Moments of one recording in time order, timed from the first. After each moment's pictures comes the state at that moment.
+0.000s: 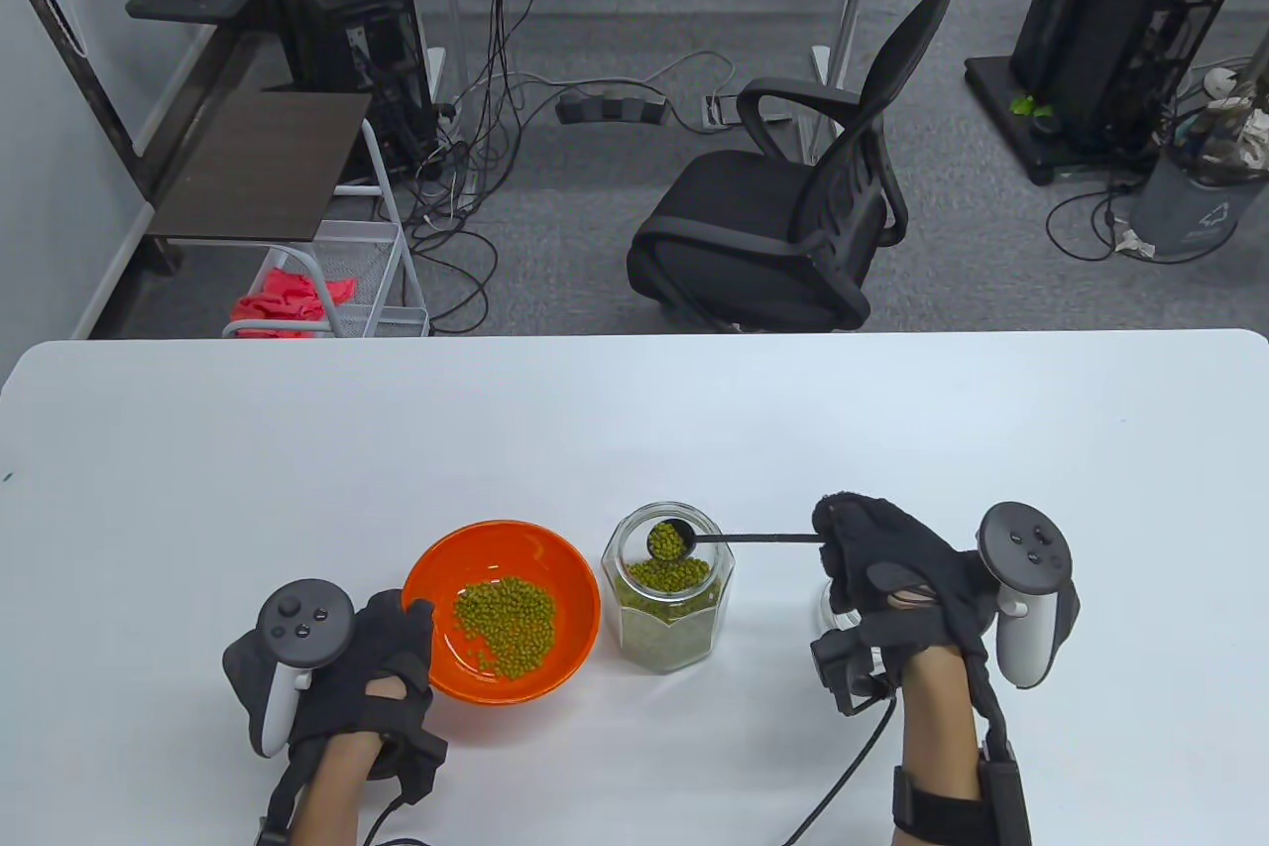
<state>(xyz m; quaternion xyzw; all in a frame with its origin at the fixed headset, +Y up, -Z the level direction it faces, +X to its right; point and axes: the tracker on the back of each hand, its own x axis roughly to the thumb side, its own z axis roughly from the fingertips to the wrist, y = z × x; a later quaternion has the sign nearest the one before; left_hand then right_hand) -0.280 -0.719 -0.302 -0.03 0.11 0.37 0.92 0.219 -0.640 -0.322 -0.08 0.00 0.76 0.64</state>
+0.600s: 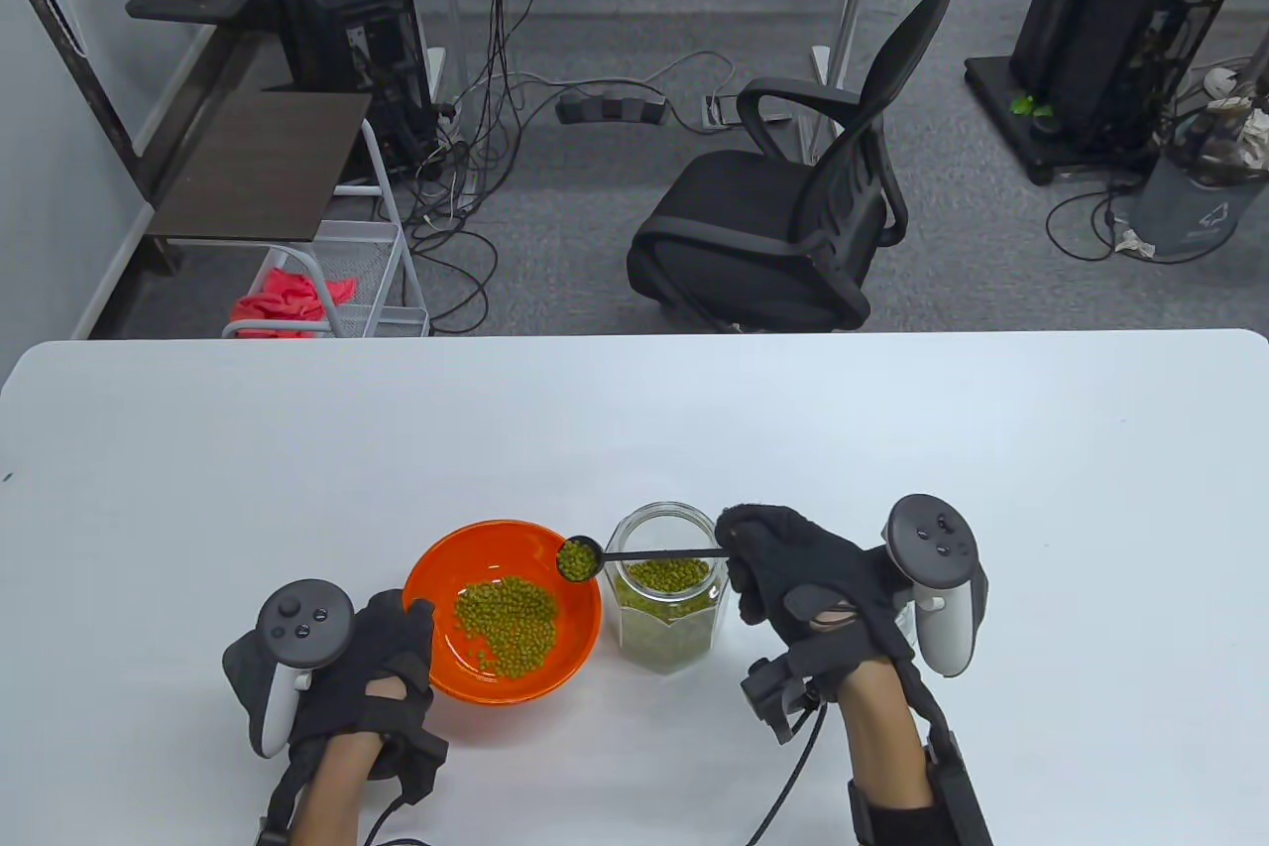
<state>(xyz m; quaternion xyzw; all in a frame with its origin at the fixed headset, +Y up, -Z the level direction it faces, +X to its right) -0.279 -0.720 -0.302 -0.03 0.11 0.37 0.92 0.142 -0.632 -0.321 0.05 0.07 0.77 0.64</state>
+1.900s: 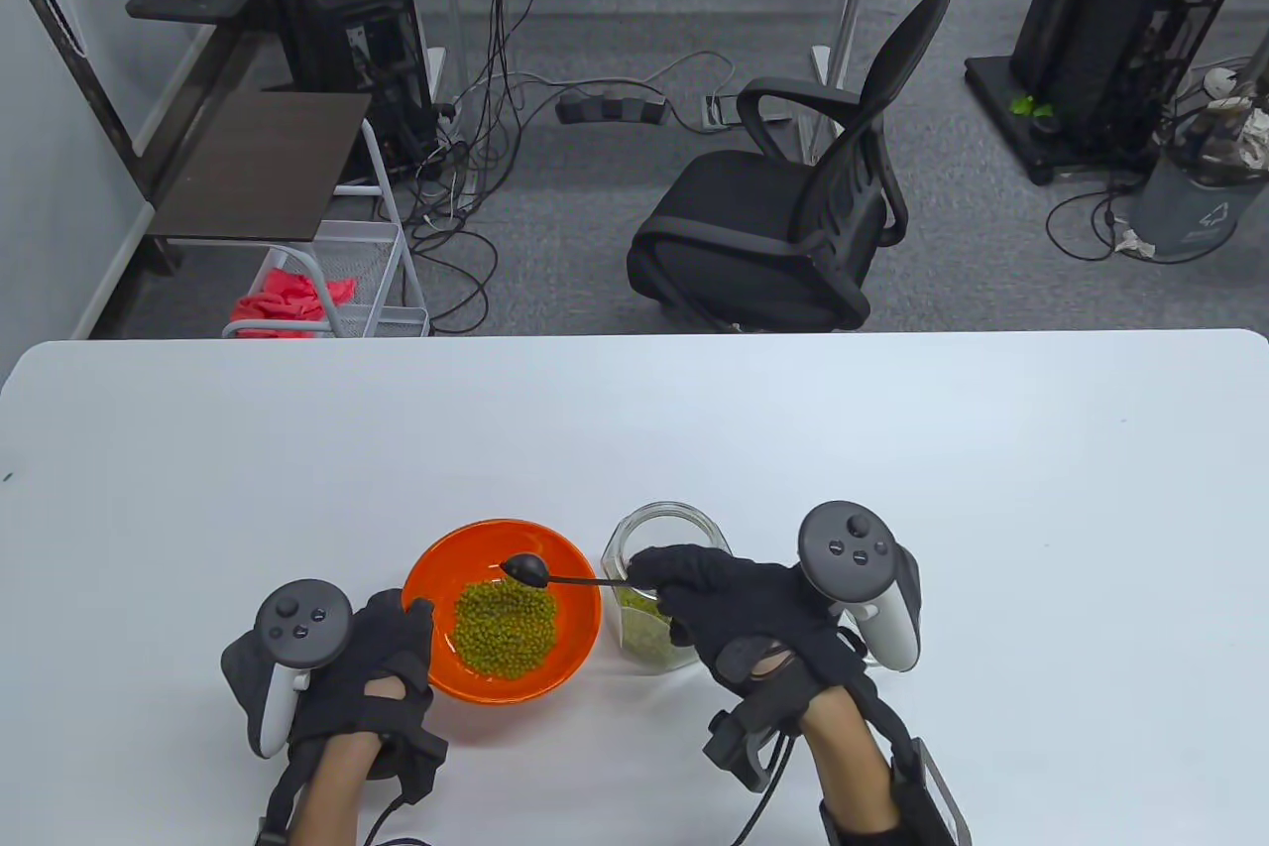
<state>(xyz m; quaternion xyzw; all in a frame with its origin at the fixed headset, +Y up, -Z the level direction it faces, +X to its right) -0.280 -0.720 -0.302 -0.03 0.11 0.37 0.92 0.106 -0.610 -0.304 0.16 0.09 0.80 0.57</state>
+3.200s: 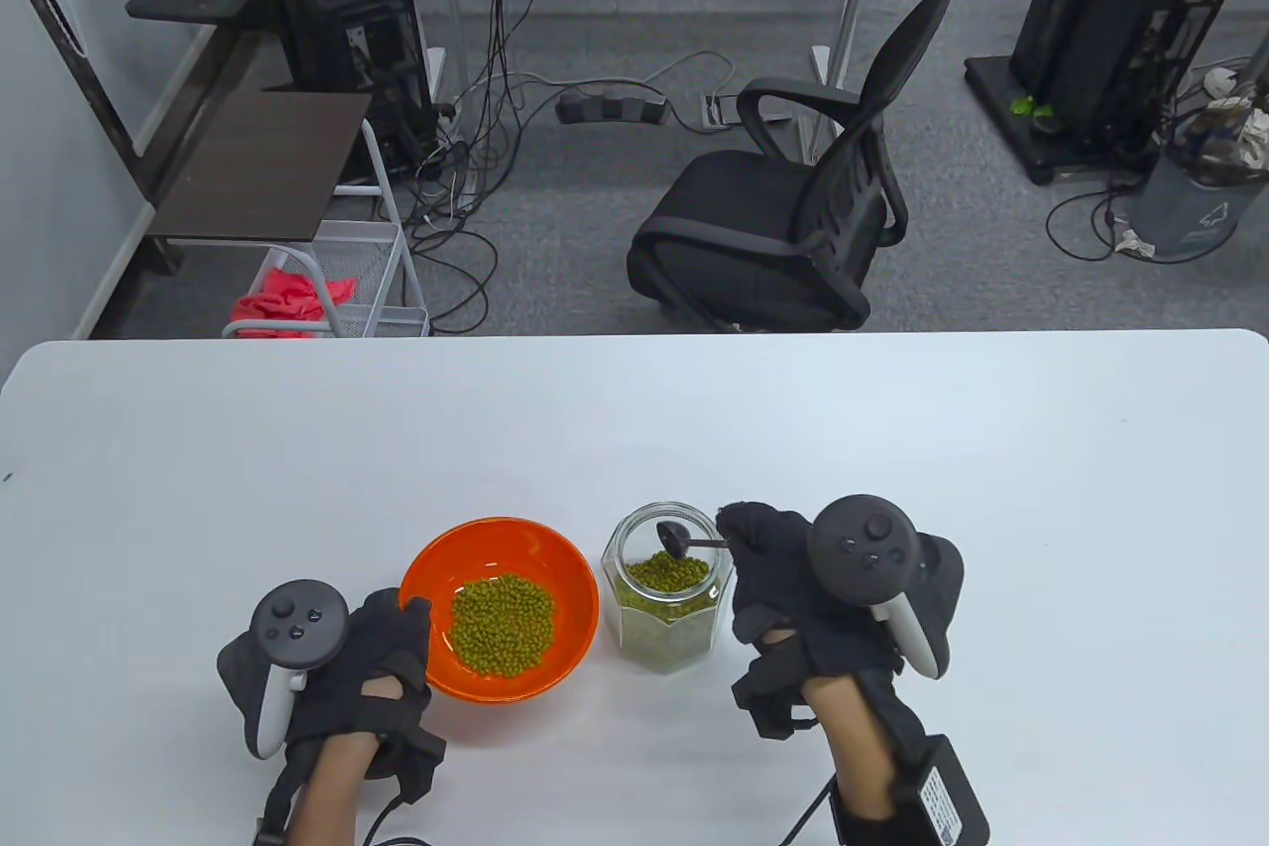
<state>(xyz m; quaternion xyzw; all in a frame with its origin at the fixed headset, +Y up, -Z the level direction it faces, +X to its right) -0.281 -0.719 -0.301 -0.03 0.11 0.38 0.92 0.119 -0.588 -0.308 0.03 -0.06 0.94 0.34</state>
